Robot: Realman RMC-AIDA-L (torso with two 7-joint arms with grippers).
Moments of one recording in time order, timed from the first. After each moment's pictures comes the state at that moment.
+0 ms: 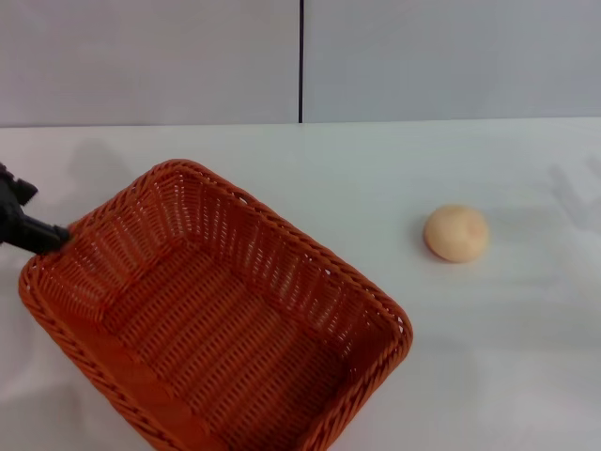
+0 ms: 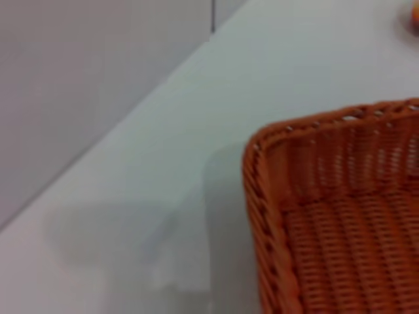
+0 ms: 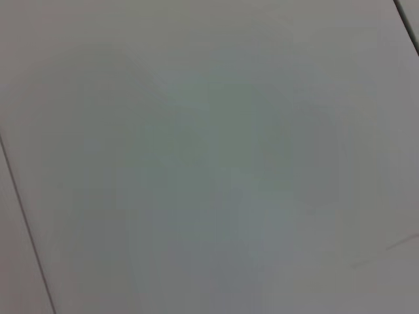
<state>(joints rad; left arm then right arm) -0.52 -2.06 -2.22 -1.74 2.68 -1.99 0.95 0.33 2.08 -0.34 -0.21 1.73 1.49 -2.26</state>
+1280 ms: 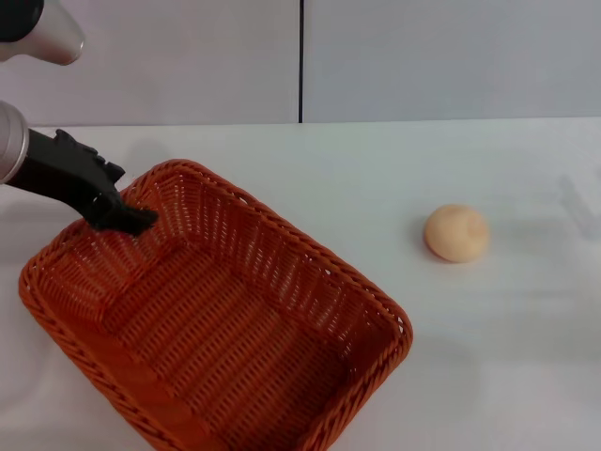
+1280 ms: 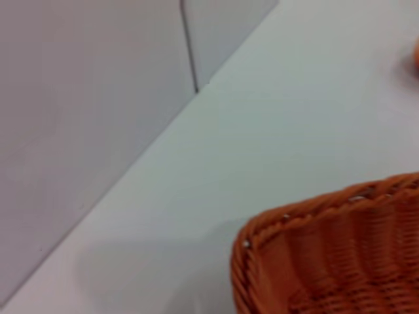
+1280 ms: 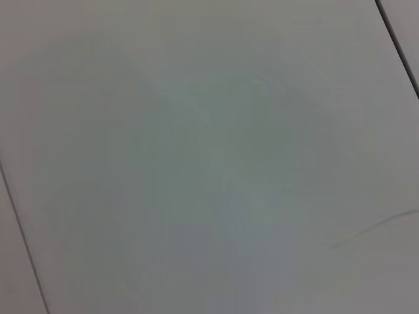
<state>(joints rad) -0.42 -2.07 -1.88 -1.67 2.59 -1.62 0.82 0.30 2.08 -0.34 -0.21 1.73 1.49 -2.27</state>
